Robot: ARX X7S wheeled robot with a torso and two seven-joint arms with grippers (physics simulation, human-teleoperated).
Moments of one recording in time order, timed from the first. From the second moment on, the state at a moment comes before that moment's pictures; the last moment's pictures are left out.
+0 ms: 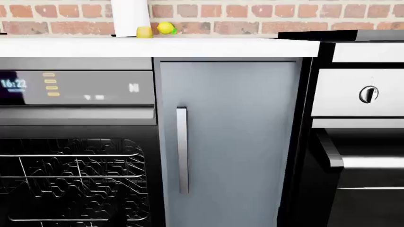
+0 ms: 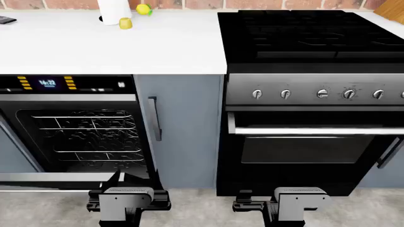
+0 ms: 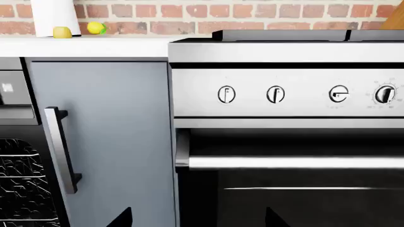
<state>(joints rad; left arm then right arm) 0.00 0.00 0.00 0.00 0.00 0.00 0.00 0.00 0.00 0.00 0.00 0.00 0.00 0.00</state>
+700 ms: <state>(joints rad) 0.01 -0.07 0.07 -0.17 -0.08 0.16 -0.04 0.00 0.06 -0.08 0.19 0.07 -0.16 0.06</state>
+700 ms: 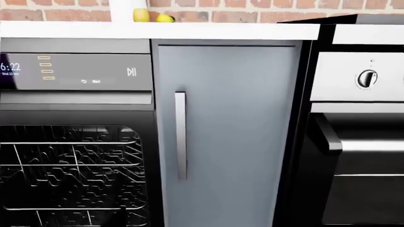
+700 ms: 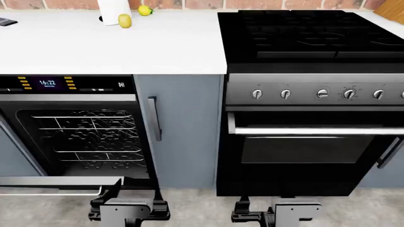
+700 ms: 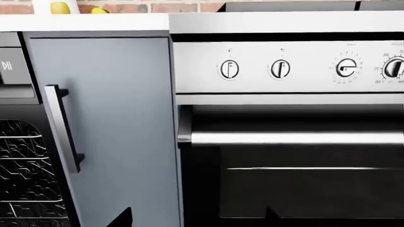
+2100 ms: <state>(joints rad) -0.16 -0.02 -0.27 -1.31 0.00 1.03 0.26 0.15 0.03 -0.17 1.31 0.00 -1.04 0.13</state>
